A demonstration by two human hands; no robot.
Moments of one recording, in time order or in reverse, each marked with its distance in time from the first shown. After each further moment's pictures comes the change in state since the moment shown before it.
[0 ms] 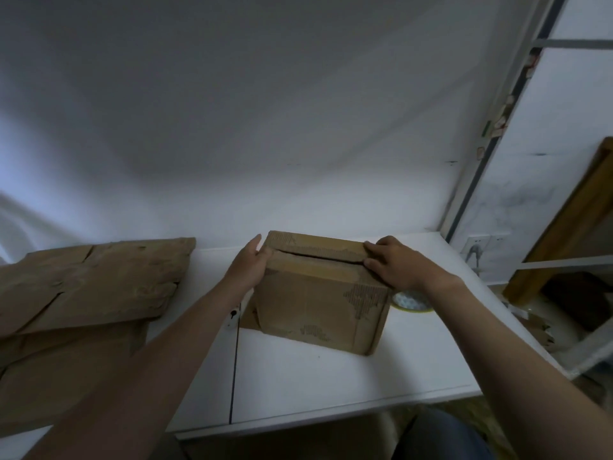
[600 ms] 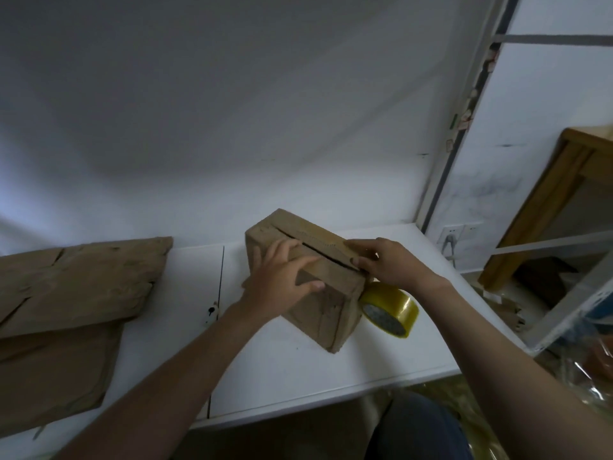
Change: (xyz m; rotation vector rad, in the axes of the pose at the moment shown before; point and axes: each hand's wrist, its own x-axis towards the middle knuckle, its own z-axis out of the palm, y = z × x) left_hand -0.038 0.021 0.074 0.715 -0.066 0.546; right_hand -0.032 0.021 -0.001 0.221 0.128 -0.037
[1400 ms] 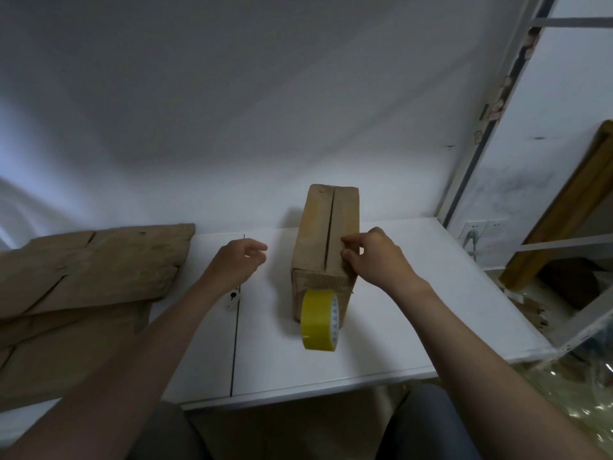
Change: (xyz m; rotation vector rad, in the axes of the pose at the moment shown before) left_hand -0.024 -0.108 -0.027 -0.535 0.036 -0.420; right_hand -0.006 -0.066 0.039 0.049 0.123 0.066
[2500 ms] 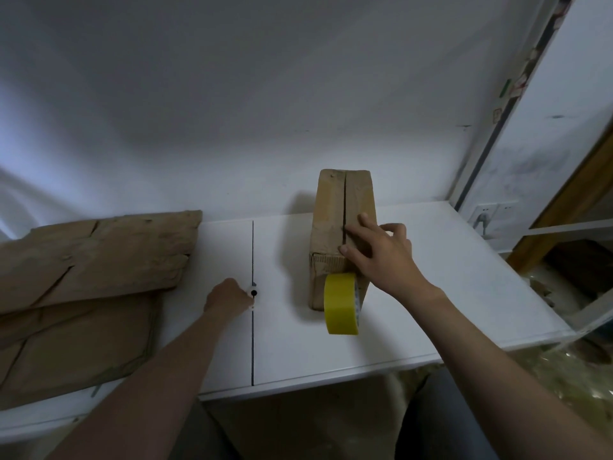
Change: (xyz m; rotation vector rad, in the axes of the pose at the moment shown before) left_hand 0.005 -0.127 0.036 0.347 -0.064 -0.499; right_hand -0.008 -0.004 0.045 -0.089 0.098 -0.117
